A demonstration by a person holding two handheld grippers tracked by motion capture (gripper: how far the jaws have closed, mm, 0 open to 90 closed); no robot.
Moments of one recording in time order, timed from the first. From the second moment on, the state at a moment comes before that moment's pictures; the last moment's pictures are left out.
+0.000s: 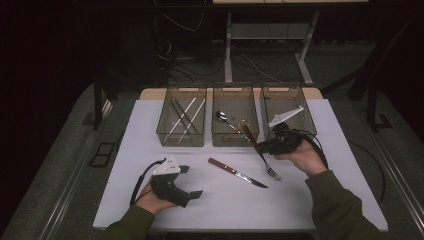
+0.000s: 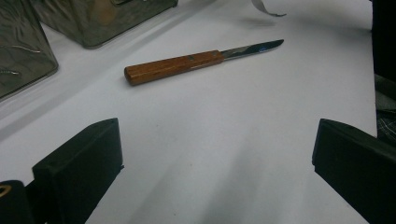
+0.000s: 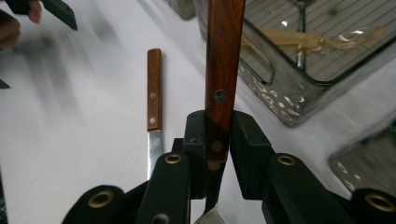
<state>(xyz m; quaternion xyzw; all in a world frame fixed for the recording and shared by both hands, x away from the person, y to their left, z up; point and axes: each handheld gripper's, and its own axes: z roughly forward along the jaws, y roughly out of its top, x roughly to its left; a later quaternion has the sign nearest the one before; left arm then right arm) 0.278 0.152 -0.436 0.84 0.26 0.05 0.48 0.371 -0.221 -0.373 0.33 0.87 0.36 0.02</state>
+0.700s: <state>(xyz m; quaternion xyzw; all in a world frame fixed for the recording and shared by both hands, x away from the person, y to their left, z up) 0.280 0.159 -0.437 0.84 0.26 0.05 0.48 0.404 -0.287 -0.299 0.39 0.82 0.41 0.10</state>
